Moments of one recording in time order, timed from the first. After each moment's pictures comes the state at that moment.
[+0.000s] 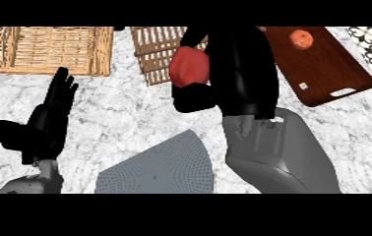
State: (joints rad) left arm -0.08 0.19 0.02 -1.70 0.03 0.19 0.18; right arm -0.88 -0.03 0.35 -1.72 0.82 0.08 1.07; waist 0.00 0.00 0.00
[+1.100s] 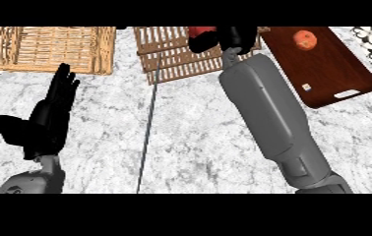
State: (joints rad) left arm -0.11 0.17 0.04 -1.68 0.01 0.16 0.18; right arm -1.03 0.00 0.08 -1.01 0.85 -0.33 0.59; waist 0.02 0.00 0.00
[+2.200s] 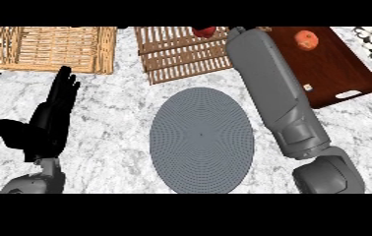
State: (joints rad) left arm -0.09 0.16 0.05 -1.69 0.00 0.14 0.17; right arm -1.24 -0.02 -0.21 -0.58 0.56 -0.46 0.19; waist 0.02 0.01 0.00
